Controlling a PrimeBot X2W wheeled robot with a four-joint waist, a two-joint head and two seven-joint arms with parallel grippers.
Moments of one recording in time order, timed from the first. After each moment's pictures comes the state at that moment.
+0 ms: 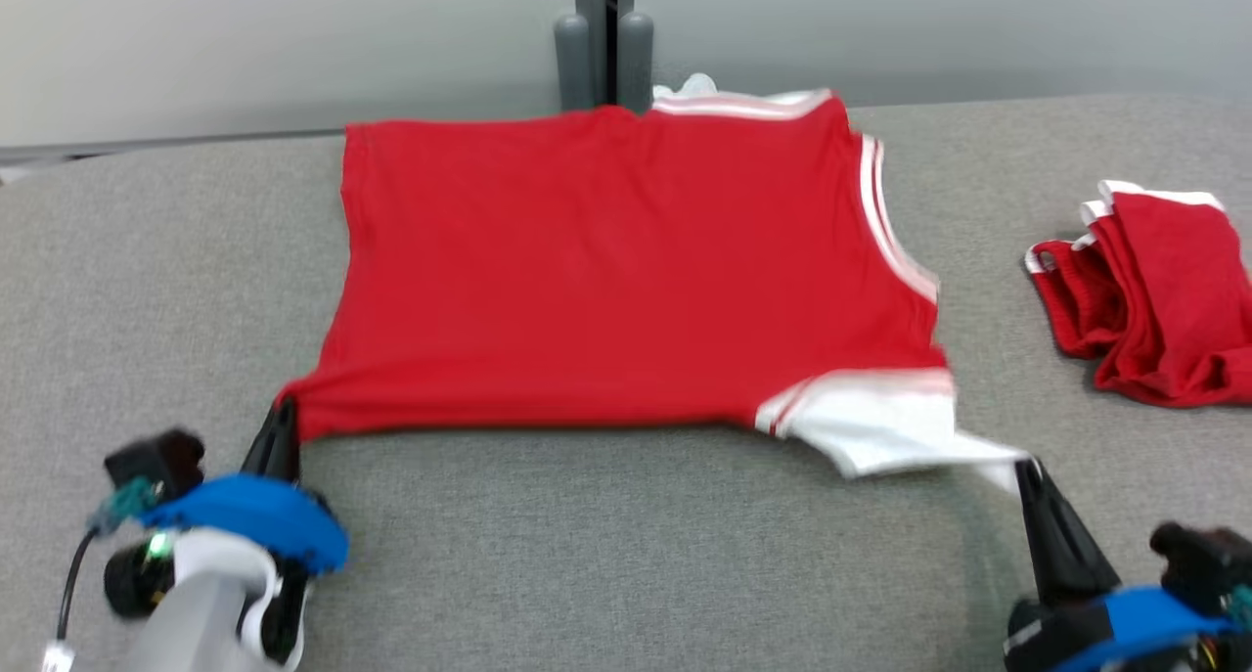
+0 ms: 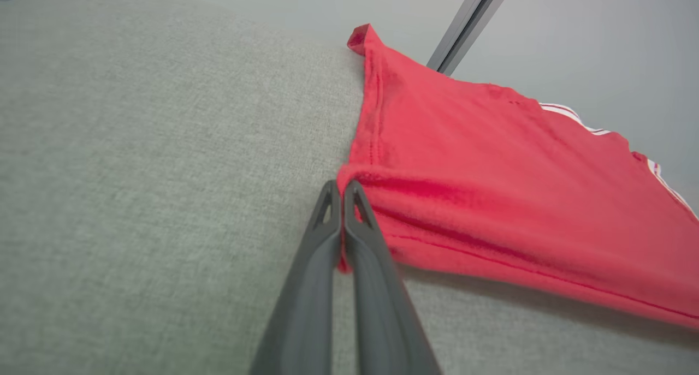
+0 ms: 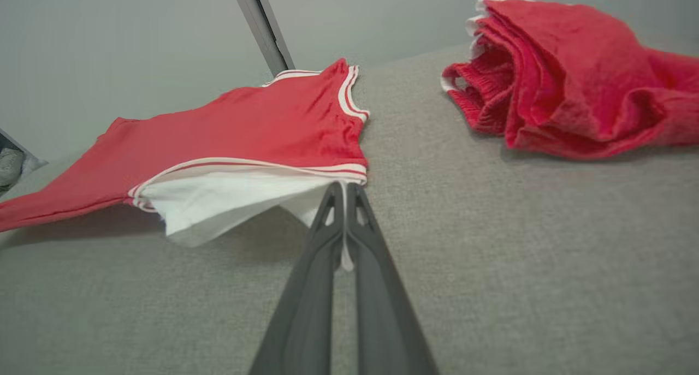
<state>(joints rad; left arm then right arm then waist) -0.50 0.24 -0.31 0.94 -0.75 -0.13 -0.26 -0.07 -0.17 0.03 0.30 0.44 0.13 -0.21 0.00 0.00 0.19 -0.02</state>
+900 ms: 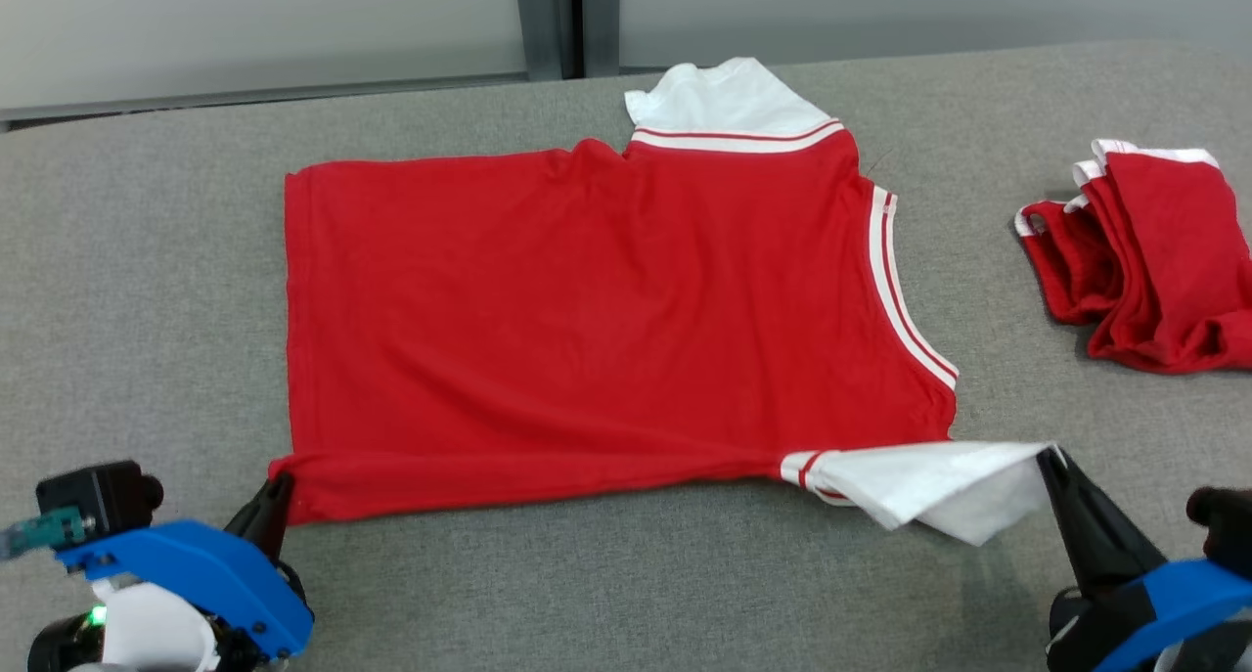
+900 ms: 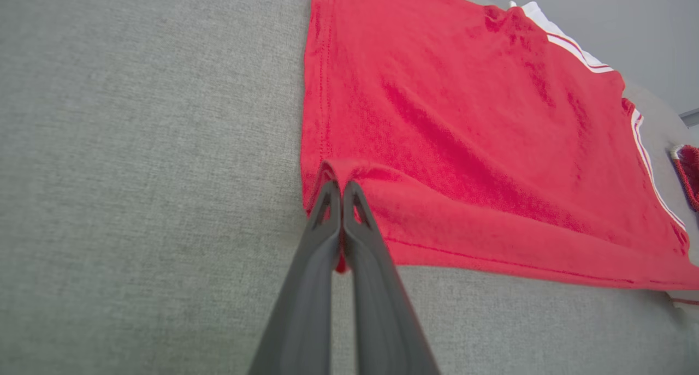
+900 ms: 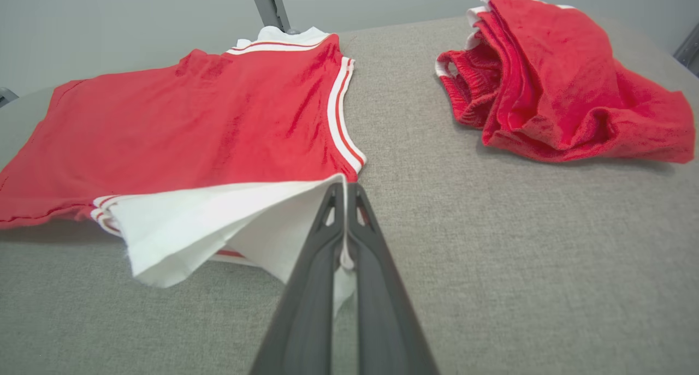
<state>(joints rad) 0.03 0.52 -0.26 -0.17 -0.88 0.30 0.33 0.15 -0.08 -0.11 -0.27 0.31 0.13 0.29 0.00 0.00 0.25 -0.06</state>
